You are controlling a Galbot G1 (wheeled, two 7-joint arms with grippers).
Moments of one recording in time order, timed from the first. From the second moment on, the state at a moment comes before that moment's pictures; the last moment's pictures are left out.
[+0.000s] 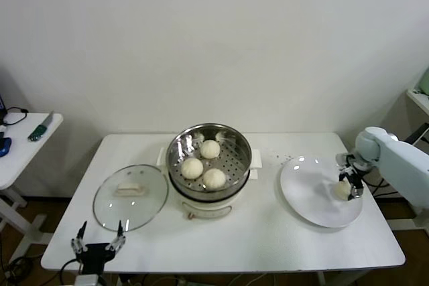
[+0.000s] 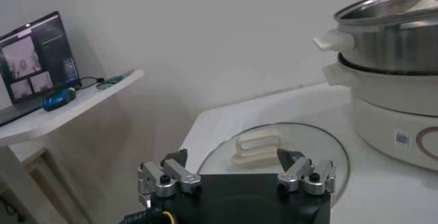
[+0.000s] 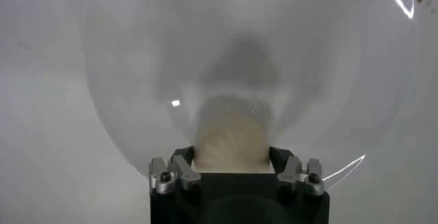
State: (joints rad) left arm 1.78 -1.49 -0.67 -2.09 0.11 0.15 -0.15; right arm 0.04 0.76 -0.88 0.81 -0.23 0.00 -1.15
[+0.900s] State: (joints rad) left arm 1.82 -1.51 -0.62 -2.16 0.13 0.17 -0.11; right arm 0.43 0.87 -1.23 0.88 0.23 -0.14 -1.12
